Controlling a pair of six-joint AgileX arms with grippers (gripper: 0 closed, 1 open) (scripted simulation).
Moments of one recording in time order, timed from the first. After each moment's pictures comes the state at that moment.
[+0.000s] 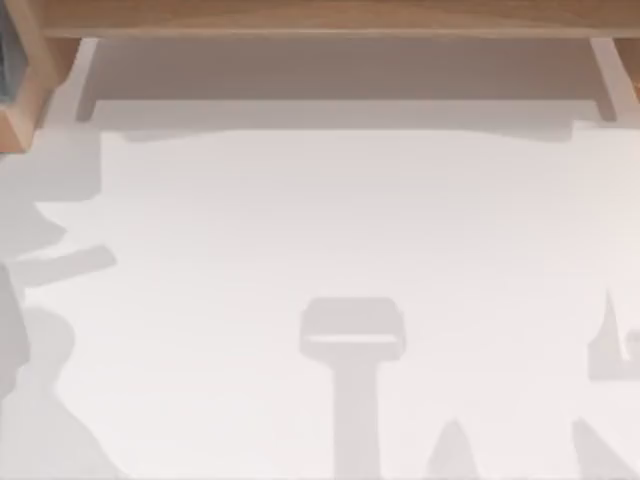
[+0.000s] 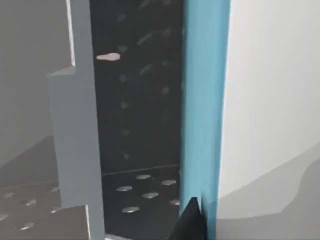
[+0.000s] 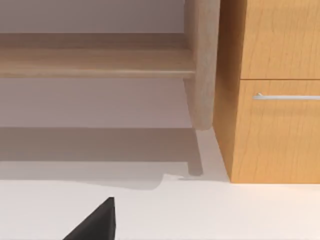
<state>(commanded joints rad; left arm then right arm) 0.51 1.90 0.94 0.65 0.53 1.74 0.00 0.00 0.00 0.00 0.00 0.00</state>
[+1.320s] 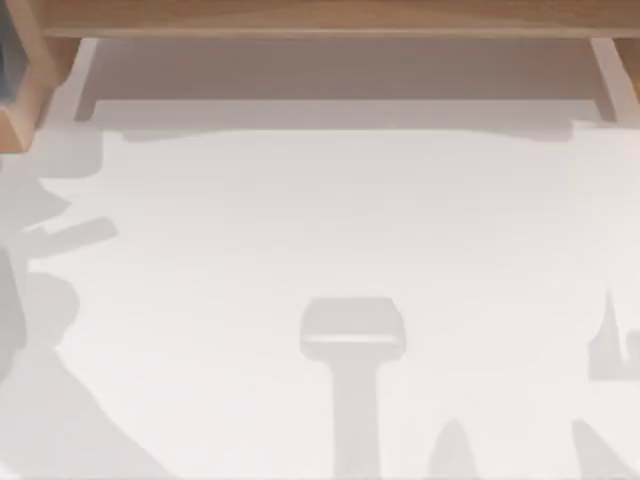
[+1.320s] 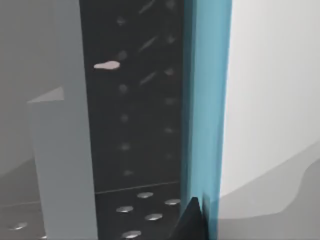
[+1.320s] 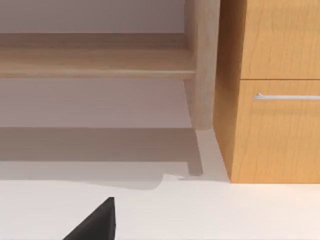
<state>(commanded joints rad) 0.47 1.99 1.05 0.63 0.50 1.73 0.00 0.00 0.00 0.00 0.00 0.00</state>
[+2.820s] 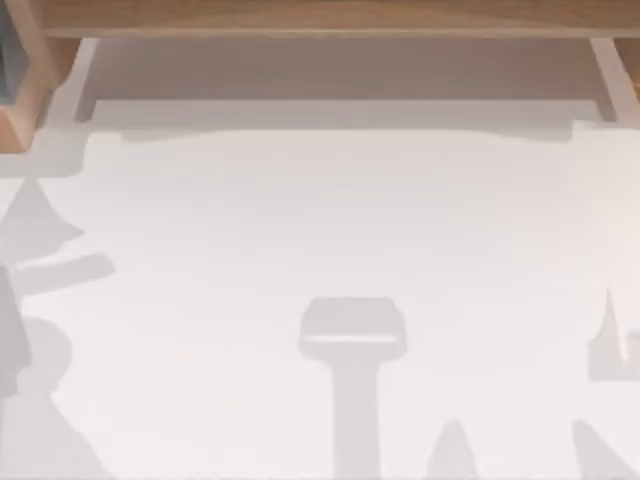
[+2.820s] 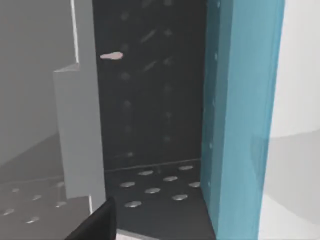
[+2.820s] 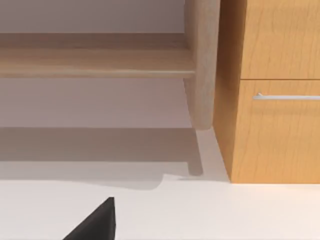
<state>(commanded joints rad) 0.53 1.87 0.89 0.67 0.55 1.74 0.00 0.00 0.00 0.00 0.00 0.00</state>
